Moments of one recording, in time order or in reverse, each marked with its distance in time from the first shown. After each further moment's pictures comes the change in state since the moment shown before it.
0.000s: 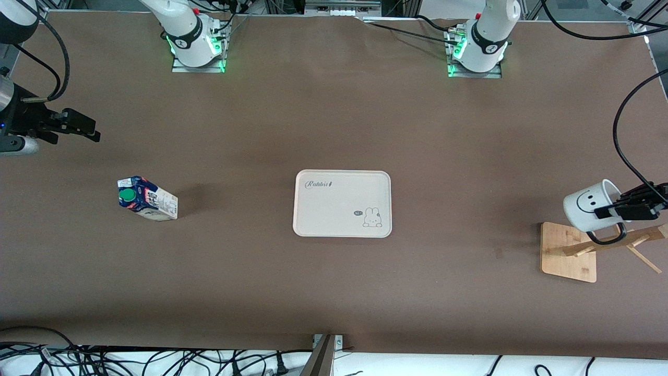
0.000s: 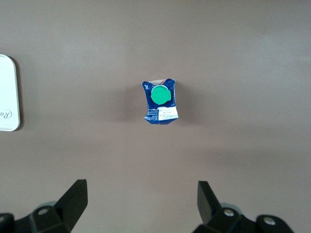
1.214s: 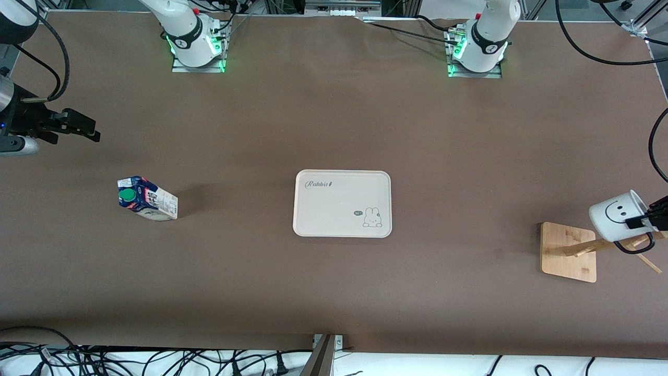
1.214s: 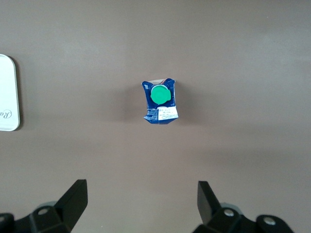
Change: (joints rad) left arm 0.131 0.136 -0.003 0.143 -0.077 -0.085 0.096; right arm 0.000 0.001 0.000 0.000 0.000 -0.001 0.000
